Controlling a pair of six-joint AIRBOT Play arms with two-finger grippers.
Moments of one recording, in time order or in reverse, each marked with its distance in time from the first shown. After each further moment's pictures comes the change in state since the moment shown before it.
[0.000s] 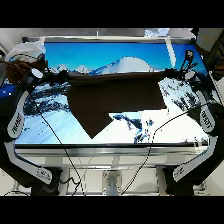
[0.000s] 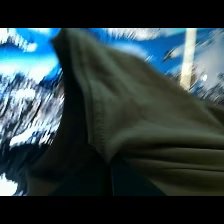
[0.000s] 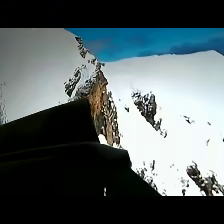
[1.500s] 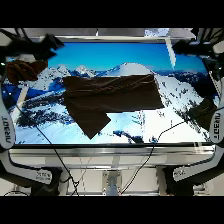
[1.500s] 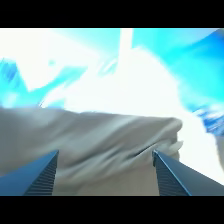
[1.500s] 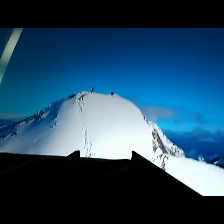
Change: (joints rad) left arm -0.001 0.163 0.532 -0.151 -0.425 -0.116; right arm 0.001 0.188 0.413 0.060 0.488 -0.041
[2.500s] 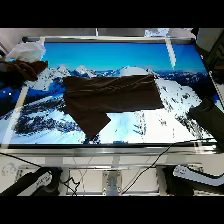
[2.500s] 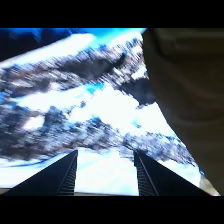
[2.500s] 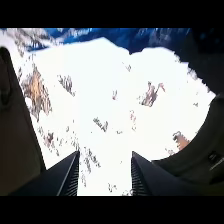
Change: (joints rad) left arm 0.054 0.476 -0.499 0.623 -0.357 0.192; right arm -0.436 0.308 -0.555 -0.104 0.170 -0.021
